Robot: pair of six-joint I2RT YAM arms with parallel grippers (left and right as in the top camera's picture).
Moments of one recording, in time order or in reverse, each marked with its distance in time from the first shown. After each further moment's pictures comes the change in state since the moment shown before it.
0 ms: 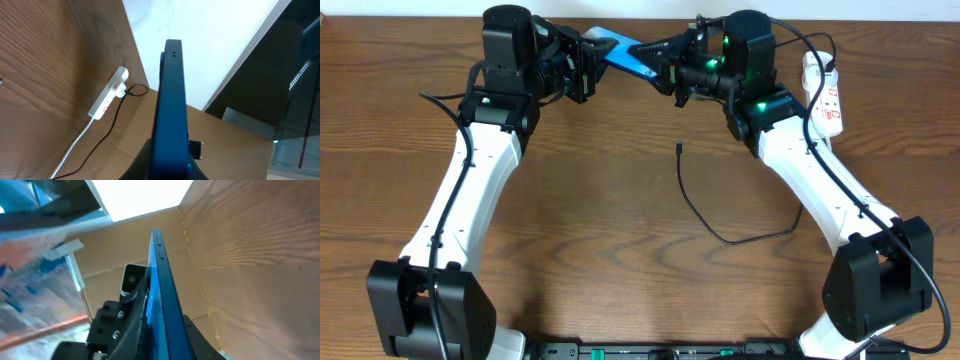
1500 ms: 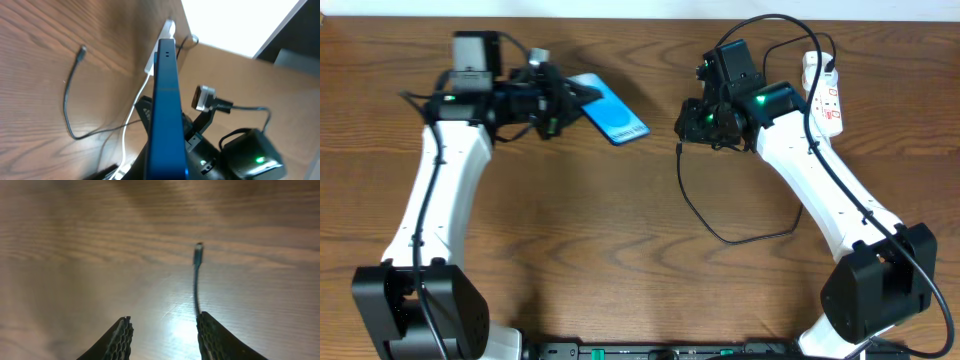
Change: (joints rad) left arm 0.154 0.000 0.011 -0.479 0.352 0.608; right arm 0.022 -0.001 0.097 -0.911 0.552 -1.050
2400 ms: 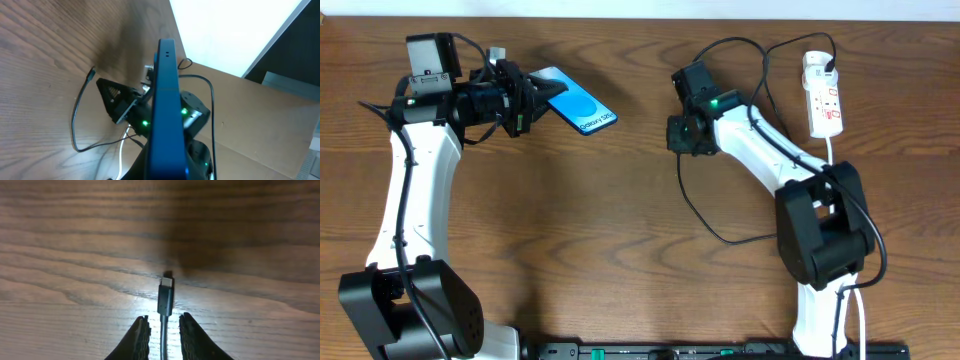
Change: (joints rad) left arm 0.129 0.000 0.000 -0.014 0.016 0.030; right arm 0.037 0.304 0.002 0.142 0.144 -0.029
